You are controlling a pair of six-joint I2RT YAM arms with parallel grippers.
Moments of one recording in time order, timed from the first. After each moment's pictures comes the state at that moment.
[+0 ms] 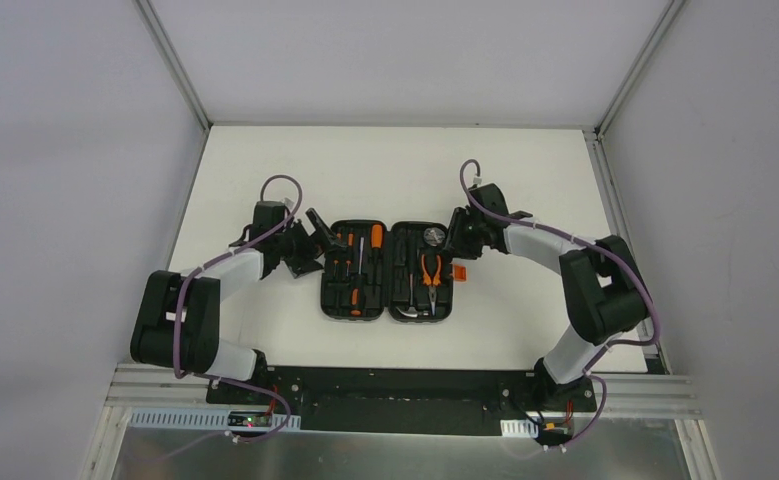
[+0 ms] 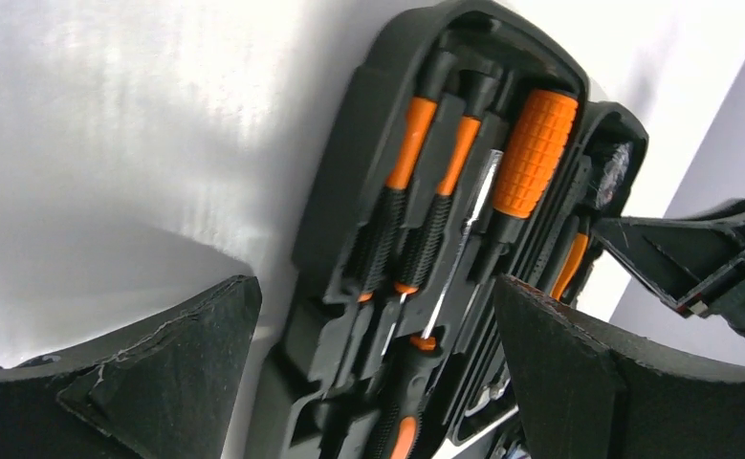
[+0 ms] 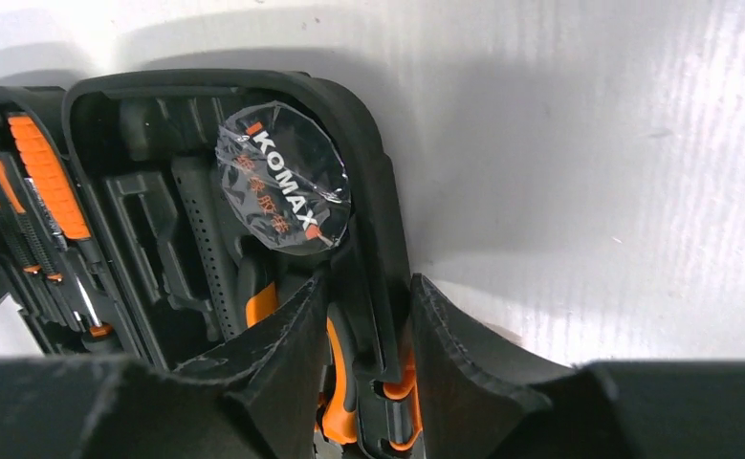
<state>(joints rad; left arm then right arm) -0.14 1.40 0.60 -0.02 0.37 -0.80 0.44 1.67 0.95 -0.28 -0.16 0.66</state>
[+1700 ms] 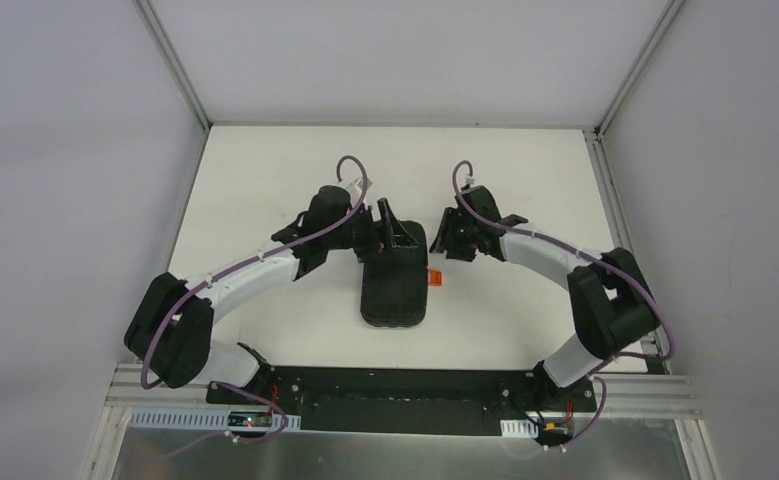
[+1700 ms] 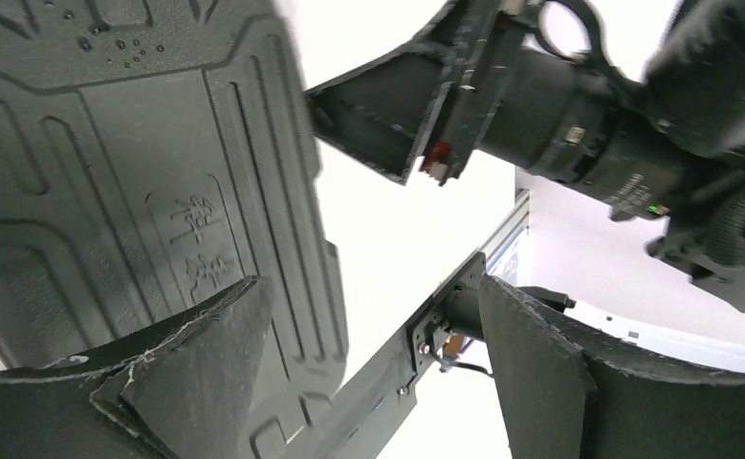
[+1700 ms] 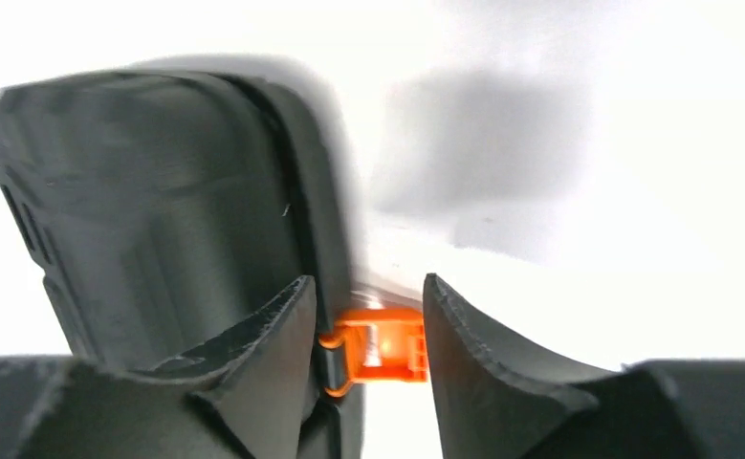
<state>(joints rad) -0.62 1.38 0.84 0.04 0.39 -0.93 0.53 1.64 0.94 -0.25 -0.12 0.72</state>
